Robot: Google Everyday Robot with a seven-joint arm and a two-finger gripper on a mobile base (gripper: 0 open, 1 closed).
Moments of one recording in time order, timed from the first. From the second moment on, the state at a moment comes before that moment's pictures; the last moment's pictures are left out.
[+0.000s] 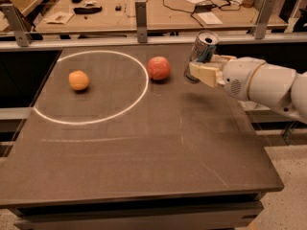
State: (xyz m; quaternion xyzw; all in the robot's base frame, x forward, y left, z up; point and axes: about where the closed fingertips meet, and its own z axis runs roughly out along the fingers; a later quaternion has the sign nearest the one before) arm 0.590 -0.138 0.939 -0.73 -0.26 -0.60 0.20
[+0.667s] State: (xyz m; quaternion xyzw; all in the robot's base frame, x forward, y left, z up) arm 0.543 -0.116 0.926 -0.70 -0.43 -0.53 0.19
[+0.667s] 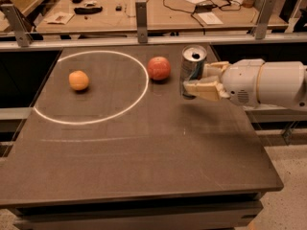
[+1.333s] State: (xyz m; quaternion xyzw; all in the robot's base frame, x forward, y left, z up) arm 0.498 -0.093 0.886 -0.71 -0.50 -0.44 0.24
